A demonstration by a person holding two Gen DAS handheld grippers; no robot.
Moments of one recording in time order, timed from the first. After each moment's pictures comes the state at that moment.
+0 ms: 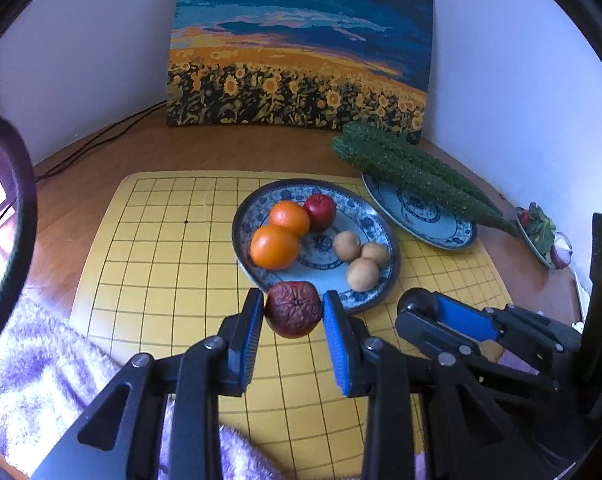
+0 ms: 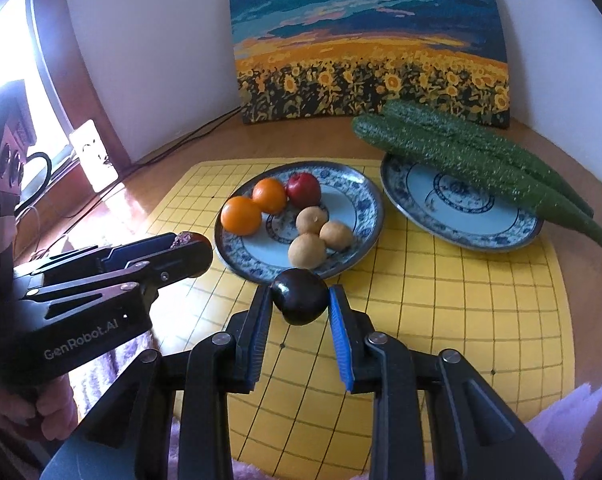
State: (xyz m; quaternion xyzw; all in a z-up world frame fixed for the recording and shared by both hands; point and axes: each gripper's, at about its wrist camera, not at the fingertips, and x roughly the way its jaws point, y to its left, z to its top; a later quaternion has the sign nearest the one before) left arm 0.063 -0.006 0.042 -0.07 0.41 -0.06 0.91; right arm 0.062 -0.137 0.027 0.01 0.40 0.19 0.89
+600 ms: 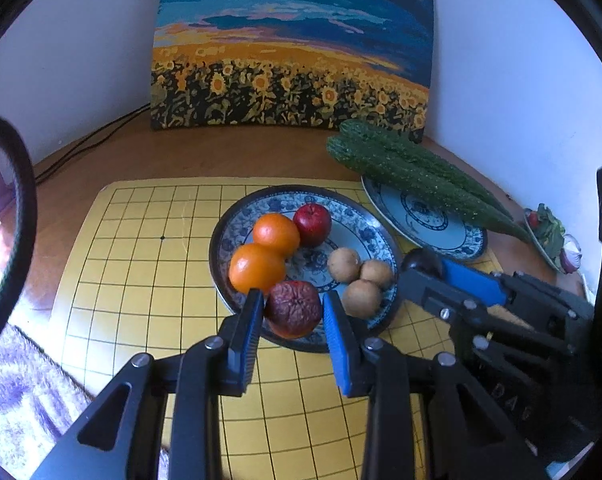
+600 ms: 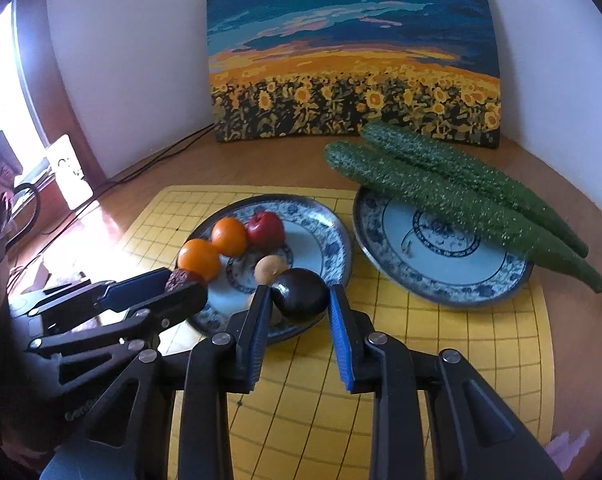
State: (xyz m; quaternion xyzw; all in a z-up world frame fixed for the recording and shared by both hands) left arm 0.090 -0.020 0.028 -0.05 0.41 -0.06 0.91; right arm 0.101 -0.145 0.031 0.00 0.39 0.16 0.91
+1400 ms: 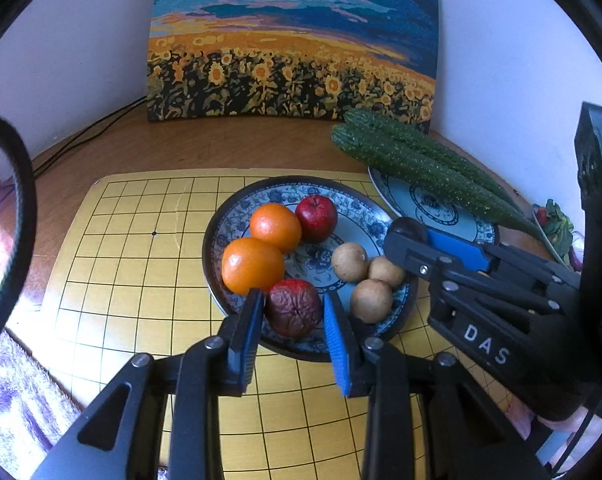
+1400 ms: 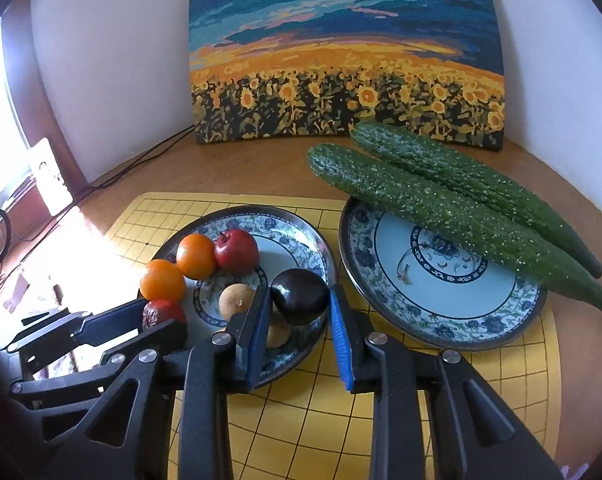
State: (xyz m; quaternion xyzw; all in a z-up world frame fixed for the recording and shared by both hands) left arm 0.099 -0.023 0.017 -0.05 0.42 -0.06 0.90; right arm 0.134 -0.143 0.017 0.00 0.39 0.15 0.91
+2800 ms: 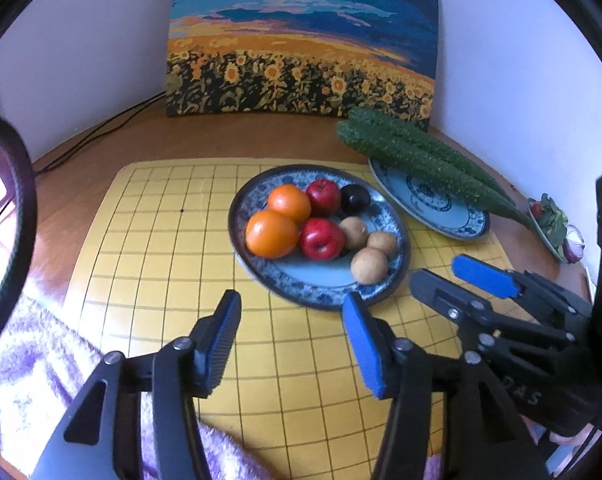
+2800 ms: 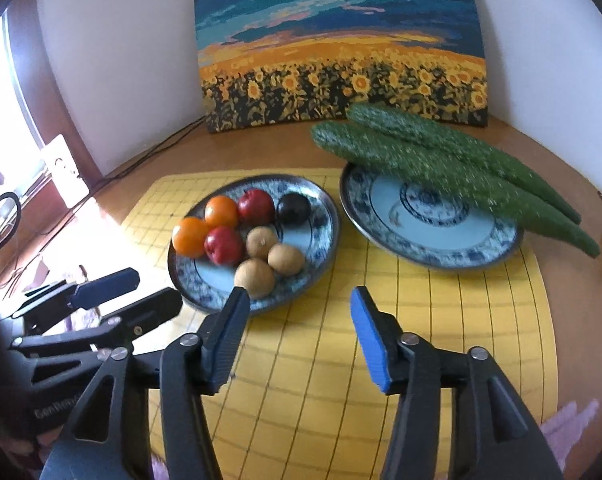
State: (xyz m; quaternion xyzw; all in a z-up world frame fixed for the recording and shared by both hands) left arm 0.063 -0.015 0.027 -0.05 0.43 -0.04 0.90; right arm 0.081 -0.155 0.022 0.02 0.41 0.15 0.90
